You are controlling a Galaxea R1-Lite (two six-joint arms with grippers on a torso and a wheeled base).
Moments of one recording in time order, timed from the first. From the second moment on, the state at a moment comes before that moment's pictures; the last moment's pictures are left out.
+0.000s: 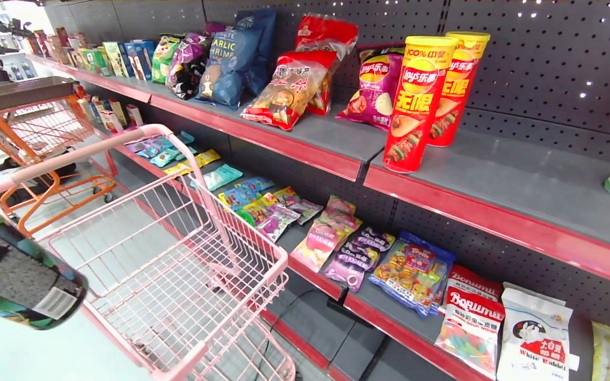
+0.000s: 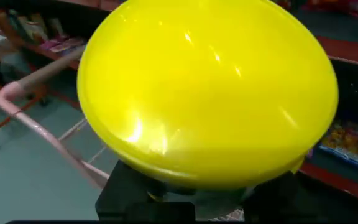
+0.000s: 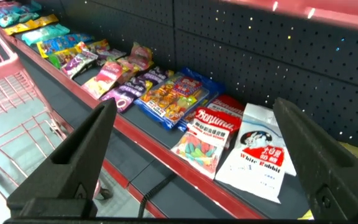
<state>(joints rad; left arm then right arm) 0.03 0.75 -0.61 -0.10 -0.12 0.05 0.00 0.00 0.00 0.00 0.01 0.00</state>
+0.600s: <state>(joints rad) 0.04 0.40 -0.60 0.28 -0.03 0.13 0.00 0.00 0.00 0.00 0.01 0.00</state>
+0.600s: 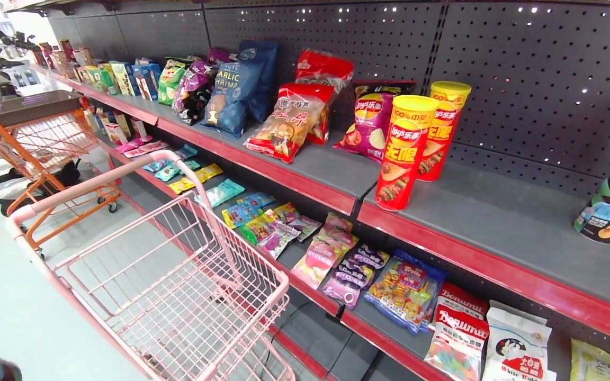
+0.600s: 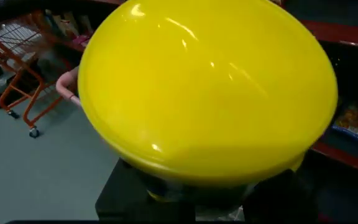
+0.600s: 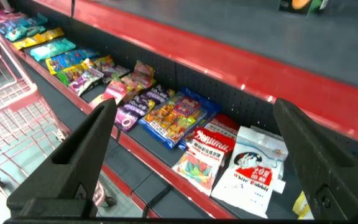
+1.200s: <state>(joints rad) 0.04 0.30 -0.57 0.29 0.00 0.16 0.00 0.00 0.00 0.00 0.01 0.00</state>
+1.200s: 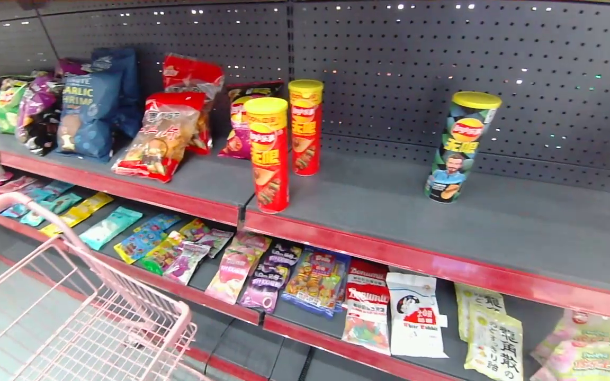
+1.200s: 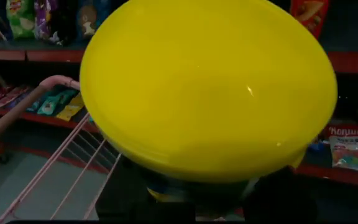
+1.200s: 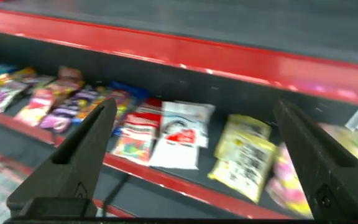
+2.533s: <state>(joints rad) 0.03 0.20 -0.52 0.29 -0.03 0.25 0.00 0.00 -0.01 0.00 0.05 -0.02</state>
